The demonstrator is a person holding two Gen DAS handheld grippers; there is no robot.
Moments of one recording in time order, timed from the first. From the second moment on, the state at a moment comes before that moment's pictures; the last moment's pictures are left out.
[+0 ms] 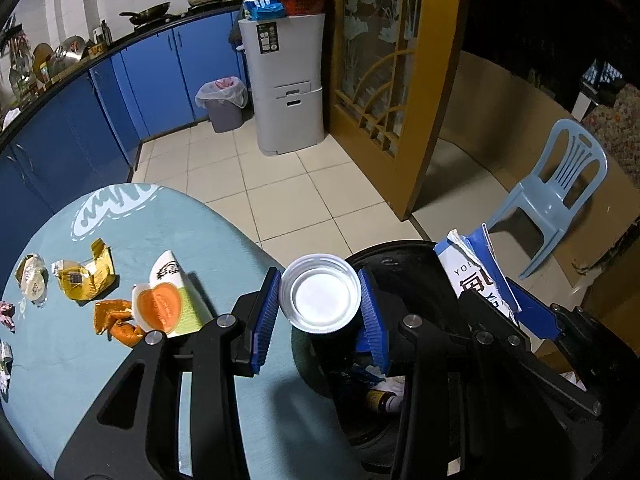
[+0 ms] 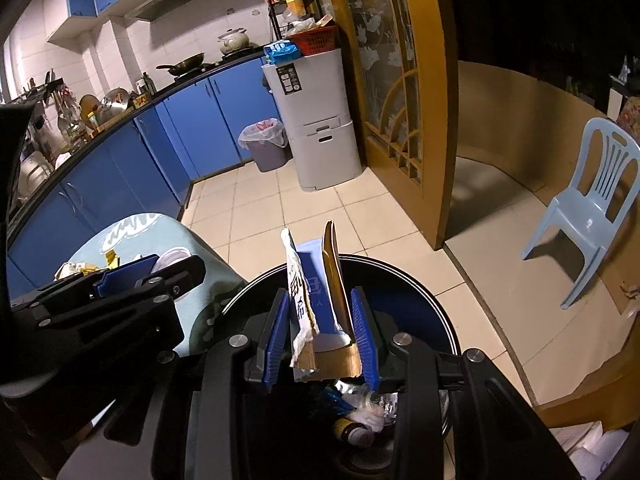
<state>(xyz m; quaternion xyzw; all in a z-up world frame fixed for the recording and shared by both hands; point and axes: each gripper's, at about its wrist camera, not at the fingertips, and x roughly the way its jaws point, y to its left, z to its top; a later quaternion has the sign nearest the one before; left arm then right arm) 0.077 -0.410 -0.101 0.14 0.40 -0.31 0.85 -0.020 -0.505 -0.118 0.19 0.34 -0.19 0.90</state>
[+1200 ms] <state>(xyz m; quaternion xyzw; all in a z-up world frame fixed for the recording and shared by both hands) 0.070 -0.363 -0.067 0.11 0.32 -0.28 0.90 -0.020 -0.495 -0.112 0.22 0.33 -0.22 0.89</state>
